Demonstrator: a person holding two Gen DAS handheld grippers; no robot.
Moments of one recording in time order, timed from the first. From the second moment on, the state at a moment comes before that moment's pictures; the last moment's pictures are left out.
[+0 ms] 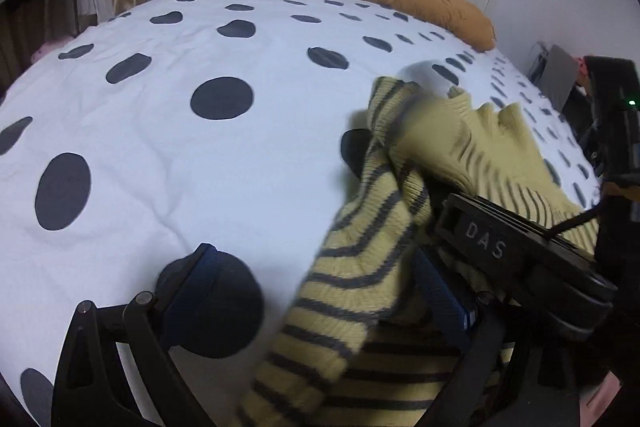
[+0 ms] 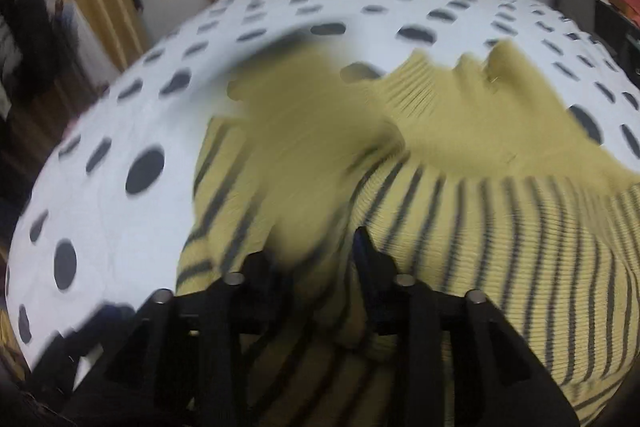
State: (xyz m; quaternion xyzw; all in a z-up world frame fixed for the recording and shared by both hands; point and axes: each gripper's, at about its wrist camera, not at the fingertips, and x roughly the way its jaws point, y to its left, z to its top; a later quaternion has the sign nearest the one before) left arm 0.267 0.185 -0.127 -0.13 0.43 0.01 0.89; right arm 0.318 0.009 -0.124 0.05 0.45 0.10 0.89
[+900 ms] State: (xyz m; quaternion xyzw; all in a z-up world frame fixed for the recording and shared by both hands) left arm 0.335 0.080 -0.089 -0.06 0.40 -0.01 0.92; right arm 0.280 -0.252 -0.076 0.29 0.35 0.13 0.88
